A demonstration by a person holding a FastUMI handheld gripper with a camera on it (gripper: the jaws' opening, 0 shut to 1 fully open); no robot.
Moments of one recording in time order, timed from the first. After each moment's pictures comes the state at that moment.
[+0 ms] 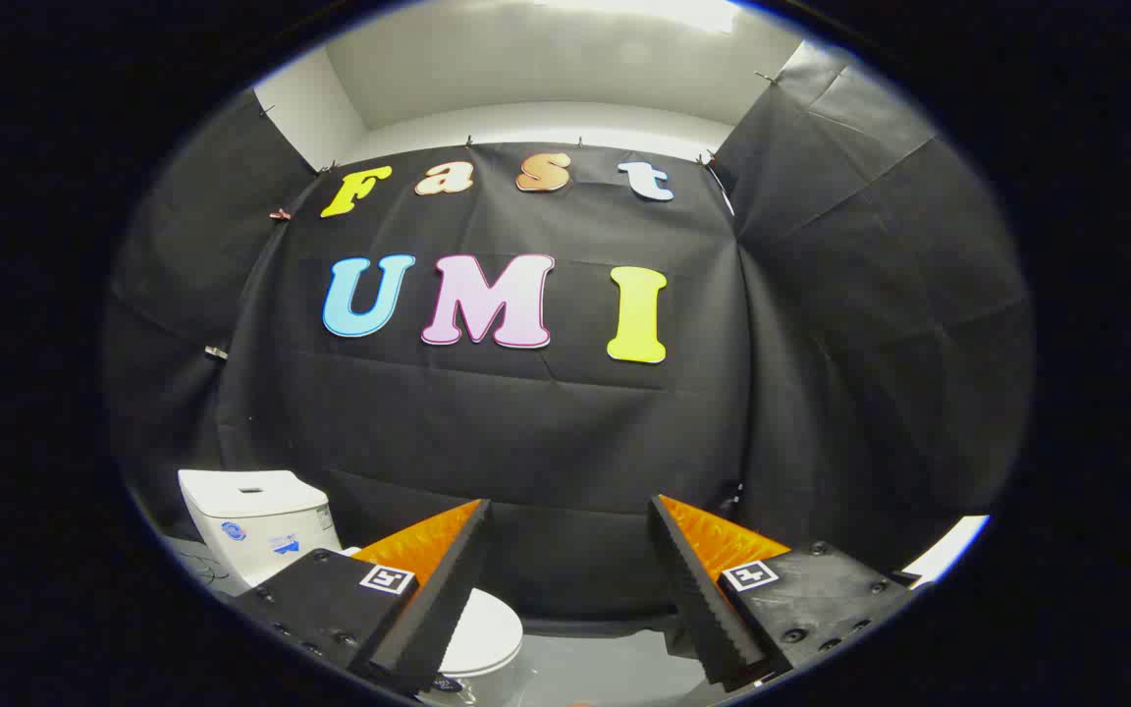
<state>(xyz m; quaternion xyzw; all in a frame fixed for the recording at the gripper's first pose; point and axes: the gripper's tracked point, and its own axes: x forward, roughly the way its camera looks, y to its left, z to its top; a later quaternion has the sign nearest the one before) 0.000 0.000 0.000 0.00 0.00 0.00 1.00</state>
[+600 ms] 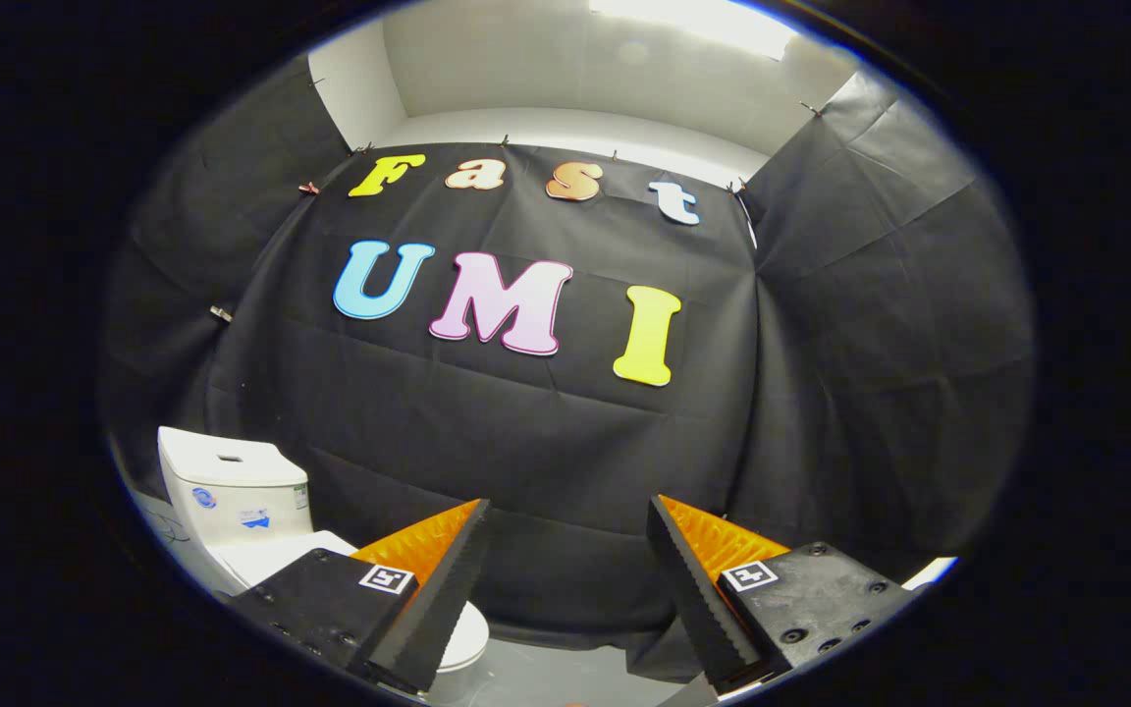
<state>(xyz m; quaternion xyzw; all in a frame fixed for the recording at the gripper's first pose) 0.009 0.012 0.005 -0.05 -0.02 0.02 1.00</state>
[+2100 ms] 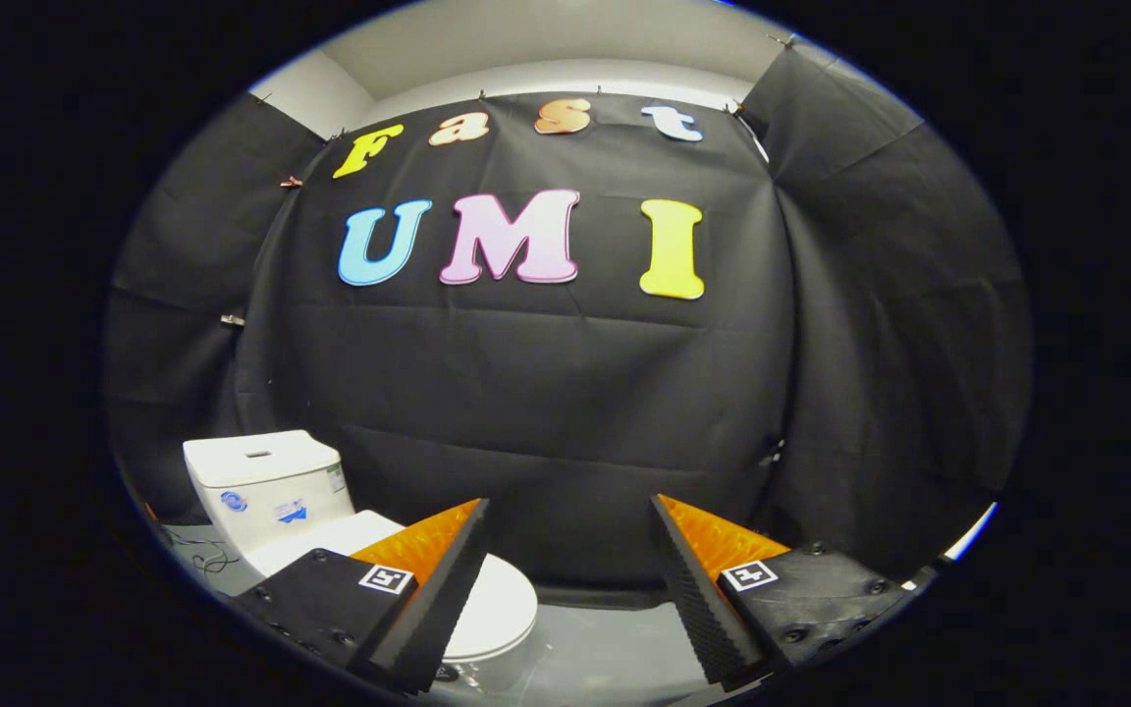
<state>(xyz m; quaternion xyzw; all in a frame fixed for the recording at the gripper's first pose) 0.051 0.016 -0.094 0.01 0.11 0.07 0.99</state>
